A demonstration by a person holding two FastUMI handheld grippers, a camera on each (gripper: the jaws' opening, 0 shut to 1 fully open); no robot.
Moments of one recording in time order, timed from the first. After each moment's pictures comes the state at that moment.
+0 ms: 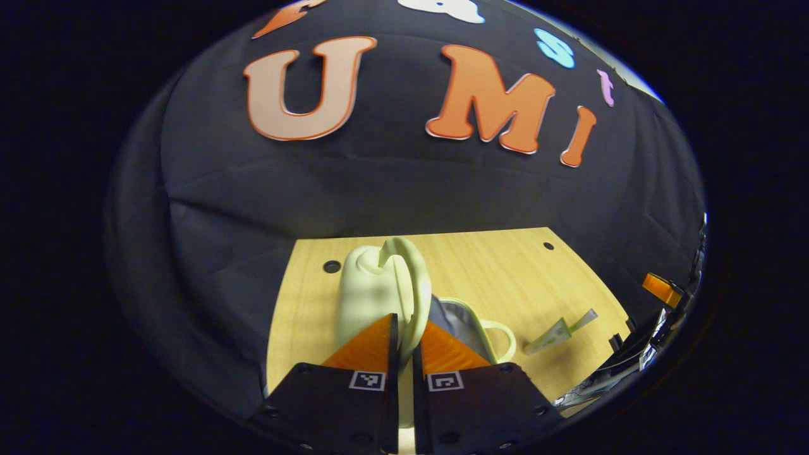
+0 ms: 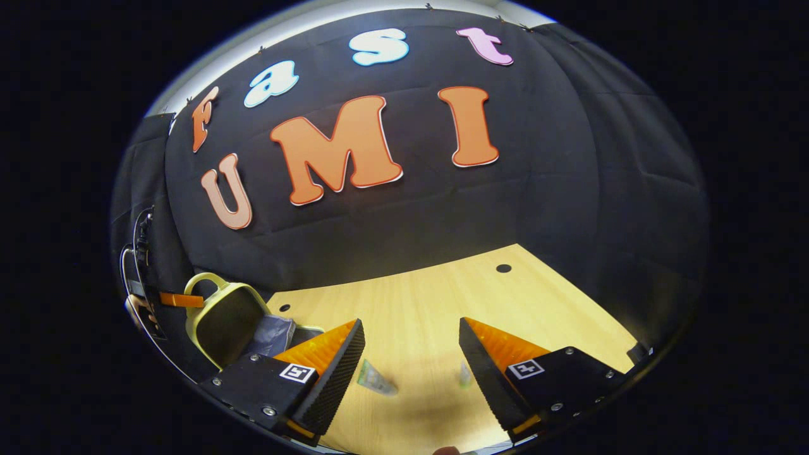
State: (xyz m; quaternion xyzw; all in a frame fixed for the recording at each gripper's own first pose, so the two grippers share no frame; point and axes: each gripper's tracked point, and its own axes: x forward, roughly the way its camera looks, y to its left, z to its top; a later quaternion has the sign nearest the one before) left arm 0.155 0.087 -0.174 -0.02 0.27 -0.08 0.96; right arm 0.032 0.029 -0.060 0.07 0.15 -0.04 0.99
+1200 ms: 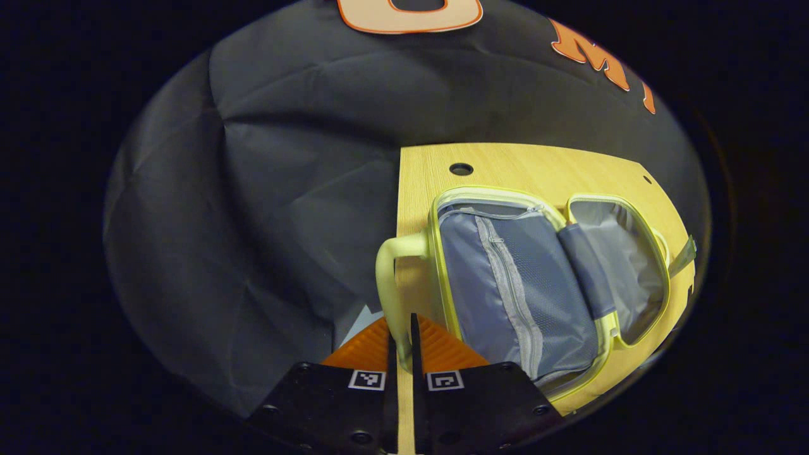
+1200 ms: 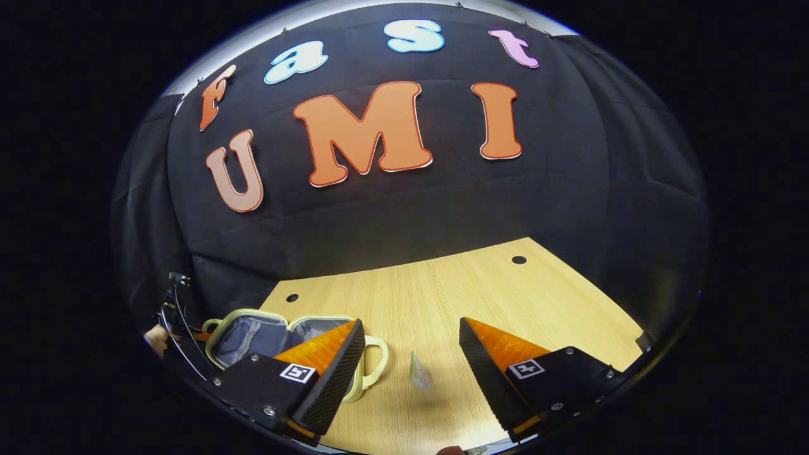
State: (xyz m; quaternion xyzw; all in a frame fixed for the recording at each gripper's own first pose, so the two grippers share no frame) left arm 0.166 0.332 -0.379 0.05 0.41 0.04 0.91; right arm 0.038 0.101 -0.068 0.04 0.17 -0.06 0.98
